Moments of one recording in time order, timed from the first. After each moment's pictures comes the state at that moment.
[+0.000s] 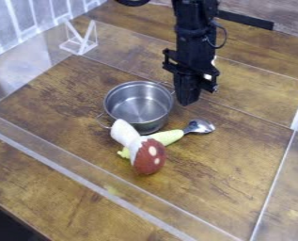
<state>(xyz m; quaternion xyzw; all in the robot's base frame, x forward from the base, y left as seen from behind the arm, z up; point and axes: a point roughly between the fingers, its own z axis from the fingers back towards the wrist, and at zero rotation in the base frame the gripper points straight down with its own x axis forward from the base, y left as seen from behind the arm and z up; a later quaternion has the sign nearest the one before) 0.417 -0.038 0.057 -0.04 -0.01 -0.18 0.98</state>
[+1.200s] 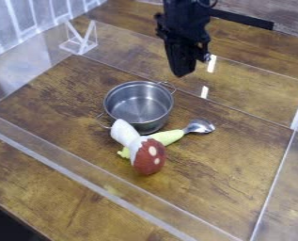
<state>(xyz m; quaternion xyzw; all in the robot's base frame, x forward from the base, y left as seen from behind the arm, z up) 0.401 -0.034 0.111 -0.03 -0.09 -0.23 0.97</state>
